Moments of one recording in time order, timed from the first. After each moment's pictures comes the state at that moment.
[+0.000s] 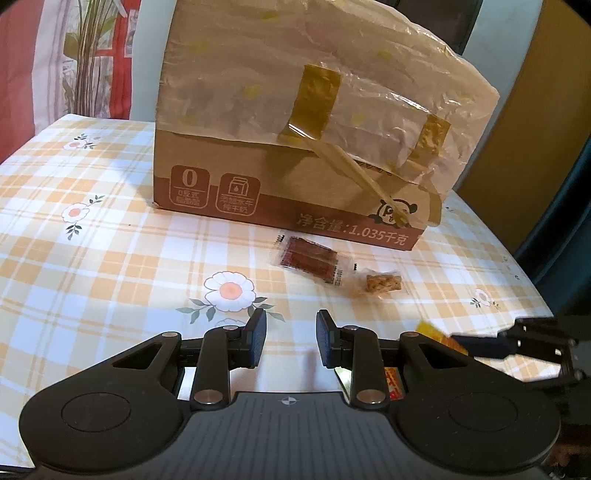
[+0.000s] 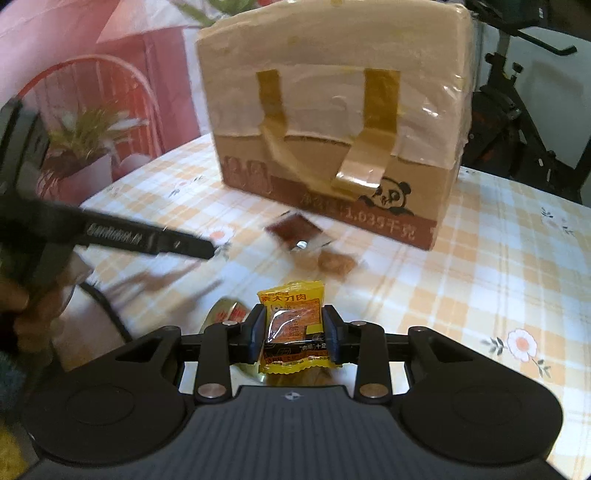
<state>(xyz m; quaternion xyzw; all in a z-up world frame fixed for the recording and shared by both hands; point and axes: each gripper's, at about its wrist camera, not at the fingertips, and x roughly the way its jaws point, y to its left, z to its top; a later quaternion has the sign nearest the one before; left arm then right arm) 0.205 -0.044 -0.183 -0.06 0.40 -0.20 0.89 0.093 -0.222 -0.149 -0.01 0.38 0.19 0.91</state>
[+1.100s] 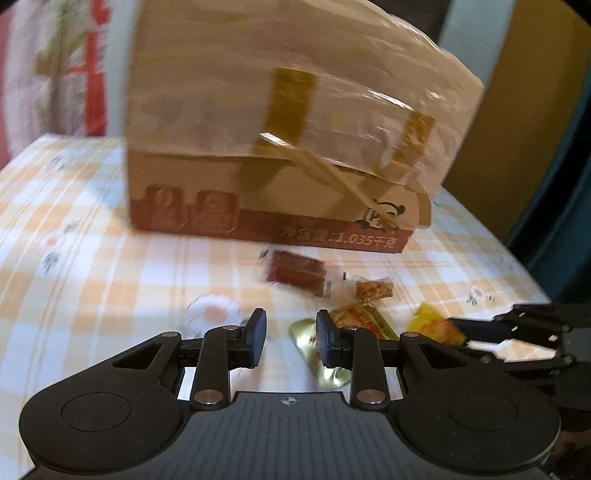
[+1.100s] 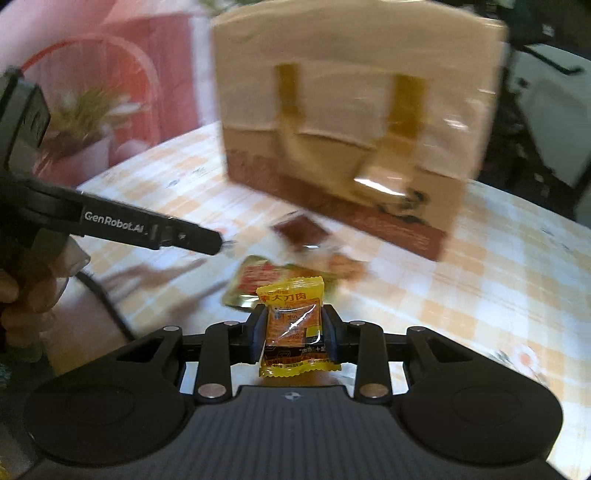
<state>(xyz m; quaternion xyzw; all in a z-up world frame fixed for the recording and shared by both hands) 0.226 -0.056 -0.183 -0.02 0.38 -0.25 0.89 0.099 -0.218 -0.156 -0.02 0.37 0.14 0.92</state>
